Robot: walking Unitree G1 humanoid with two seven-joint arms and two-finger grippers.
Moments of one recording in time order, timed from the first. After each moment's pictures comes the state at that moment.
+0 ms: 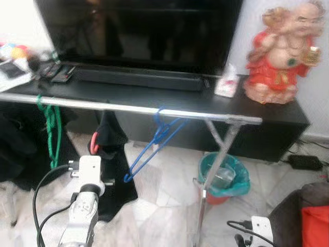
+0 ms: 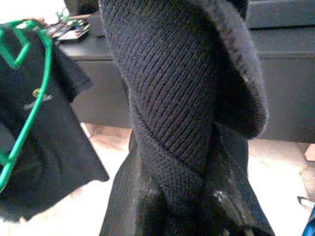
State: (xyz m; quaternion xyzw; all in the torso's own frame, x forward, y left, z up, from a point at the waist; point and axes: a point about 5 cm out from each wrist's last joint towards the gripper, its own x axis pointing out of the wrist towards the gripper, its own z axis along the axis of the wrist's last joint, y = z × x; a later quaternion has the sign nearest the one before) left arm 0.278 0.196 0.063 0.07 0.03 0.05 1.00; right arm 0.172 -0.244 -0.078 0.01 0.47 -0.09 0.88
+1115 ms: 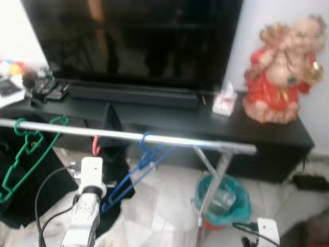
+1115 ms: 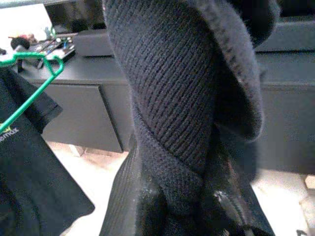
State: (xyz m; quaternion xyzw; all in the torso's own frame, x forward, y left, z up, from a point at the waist) left arm 0.275 0.196 0.060 0.07 0.04 0.05 1.00; right arm 0.169 -0.251 -0.077 0.01 0.47 -0.10 0.88
